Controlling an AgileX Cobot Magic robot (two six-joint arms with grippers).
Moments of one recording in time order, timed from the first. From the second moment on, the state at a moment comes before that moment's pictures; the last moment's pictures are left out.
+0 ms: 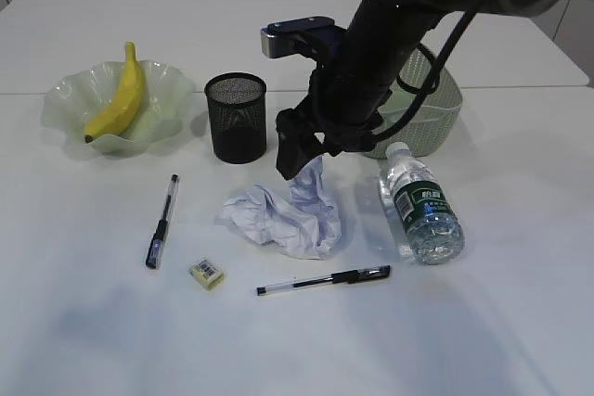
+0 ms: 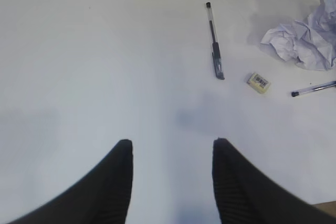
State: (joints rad) left arm -0.04 0.69 -0.86 -0.11 1.08 -0.08; right arm 0.44 2.09 -1.75 0.30 1.02 -0.39
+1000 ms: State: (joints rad) left arm -0.04 0.69 -0.86 -0.11 1.08 -0.08; right arm 0.44 2.24 -1.77 0.27 0.92 -0.41
